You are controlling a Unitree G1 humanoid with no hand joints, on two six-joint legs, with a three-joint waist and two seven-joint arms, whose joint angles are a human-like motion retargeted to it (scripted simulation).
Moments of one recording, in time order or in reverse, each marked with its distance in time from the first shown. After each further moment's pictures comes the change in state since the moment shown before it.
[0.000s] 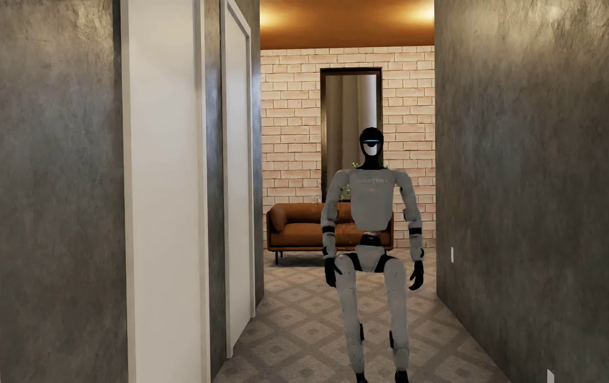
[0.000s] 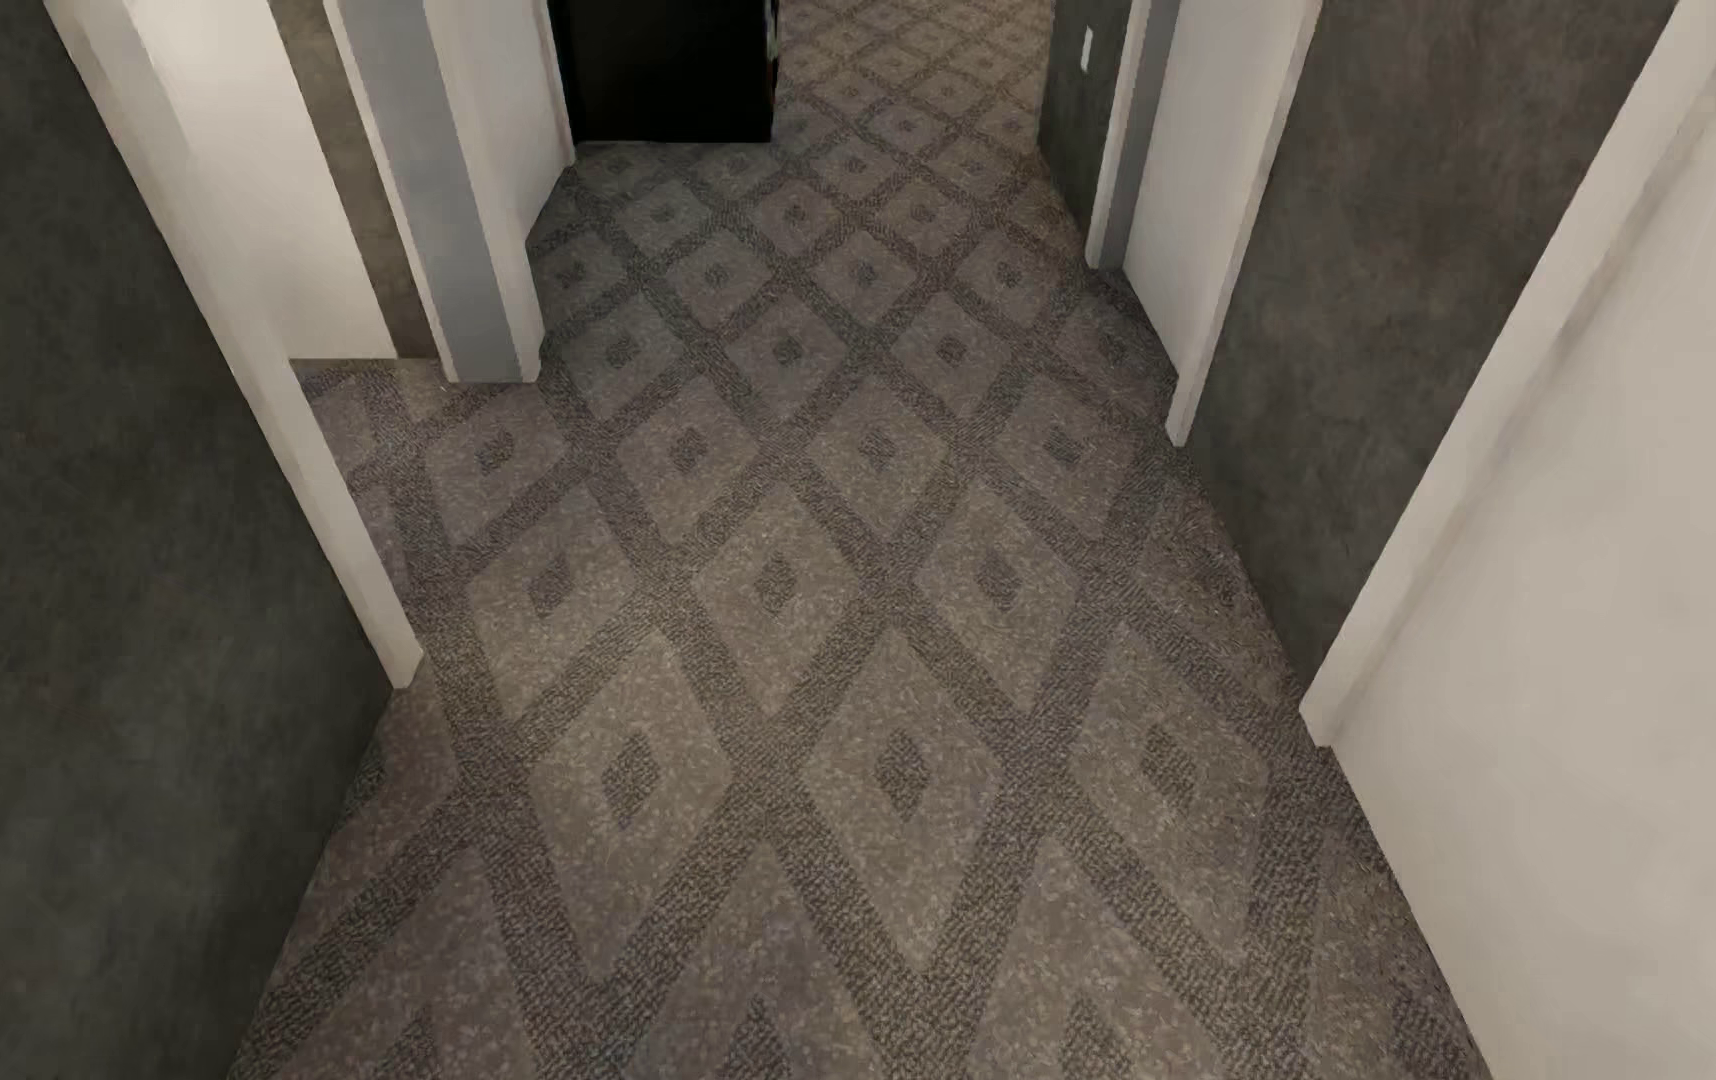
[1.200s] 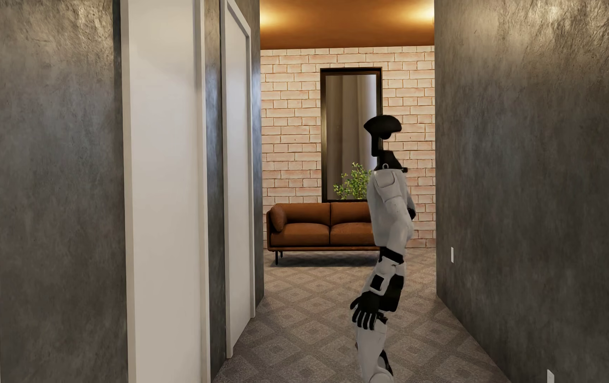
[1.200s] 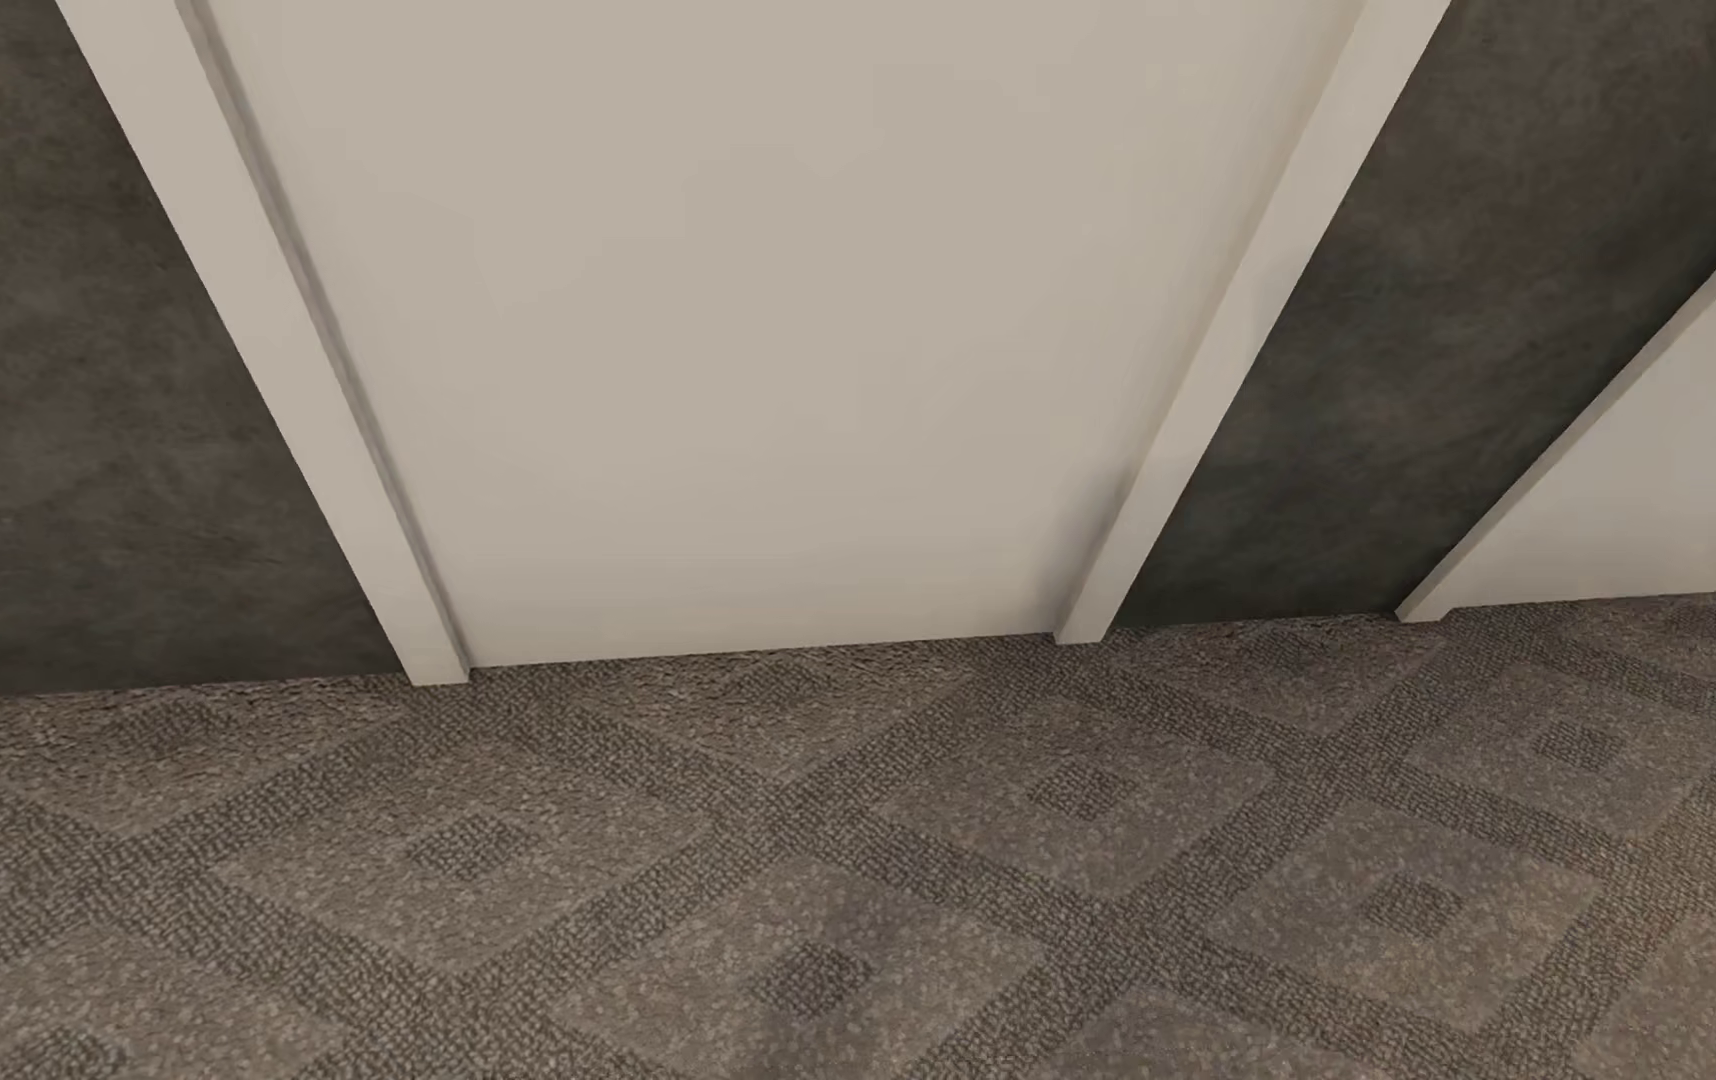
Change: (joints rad) body 0.133 -0.212 -0.083 0.108 -0.305 -0.038 0.000 0.000 0.019 -0.337 0.057 -0.058 0.022 -0.013 0.258 0.117 -0.047 0.000 0.000 0.260 -0.170 -0.199 0.070 0.000 0.000 0.000 0.000 0.000 0.000
